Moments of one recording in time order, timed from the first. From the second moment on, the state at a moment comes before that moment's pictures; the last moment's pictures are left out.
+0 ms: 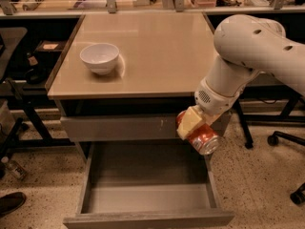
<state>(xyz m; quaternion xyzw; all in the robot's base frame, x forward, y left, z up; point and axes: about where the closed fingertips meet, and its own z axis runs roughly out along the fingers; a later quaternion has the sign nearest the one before) 0.493 -0.131 0.777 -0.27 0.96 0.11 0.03</state>
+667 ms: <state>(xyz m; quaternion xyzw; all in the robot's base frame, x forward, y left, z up) 0.473 -0.128 0.699 -0.22 0.97 0.13 -0.01</state>
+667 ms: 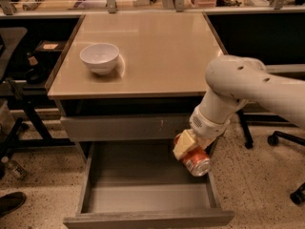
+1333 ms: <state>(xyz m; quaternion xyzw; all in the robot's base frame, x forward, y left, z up) 0.470 -0.127 0.600 -0.15 0.97 0.16 -0.06</state>
